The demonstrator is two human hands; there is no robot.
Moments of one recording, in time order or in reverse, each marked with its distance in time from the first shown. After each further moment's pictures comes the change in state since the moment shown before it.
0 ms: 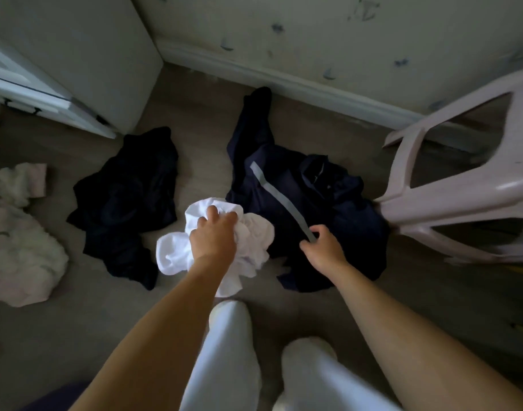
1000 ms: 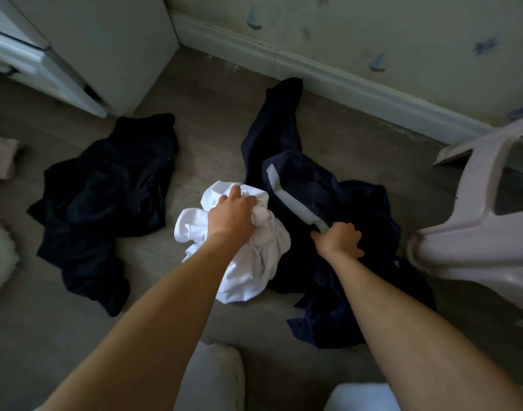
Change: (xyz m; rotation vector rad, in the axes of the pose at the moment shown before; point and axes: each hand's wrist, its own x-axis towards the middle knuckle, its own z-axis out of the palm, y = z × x) left_hand 0.128 -0.006 0.089 -0.125 0.109 0.085; right_hand 0.163 0.001 0.059 -0.309 0.322 0.009
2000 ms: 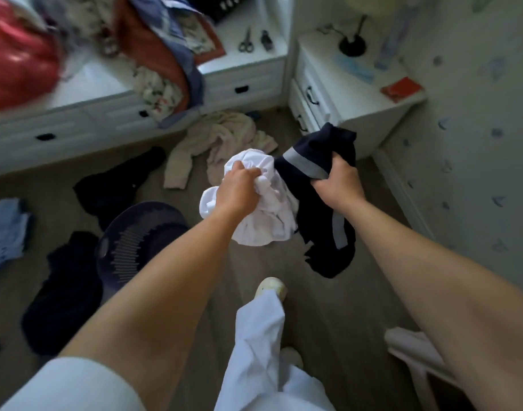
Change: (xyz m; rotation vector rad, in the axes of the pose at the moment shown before) left_hand -0.488 -0.108 -0.434 -0.522 0.519 -0.672; right_hand -0.593 -0.255 -0.318 -0.164 -0.347 -1.161
